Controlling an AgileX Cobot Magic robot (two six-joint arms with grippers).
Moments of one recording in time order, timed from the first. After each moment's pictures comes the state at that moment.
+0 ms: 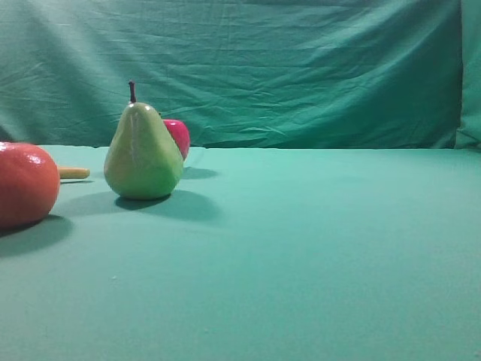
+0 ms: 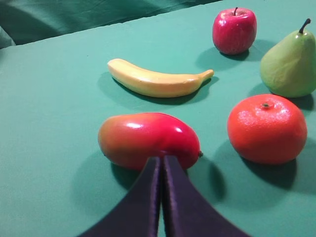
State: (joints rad) left arm -0.19 -0.01 0.02 0.19 0.36 -0.07; right arm 0.33 0.86 -0.58 0.29 0.37 -0.37
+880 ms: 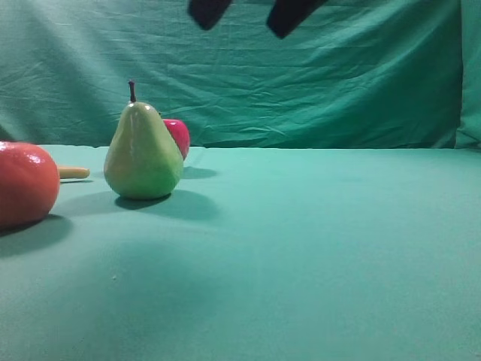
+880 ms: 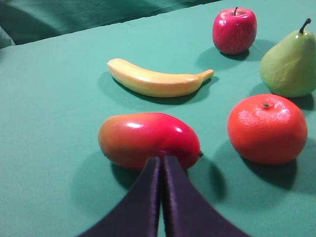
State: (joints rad) left arm -0.19 -0.01 0.02 0.19 0.36 -0.07; right arm 0.79 1.78 -1.27 0.29 0.43 -0.50
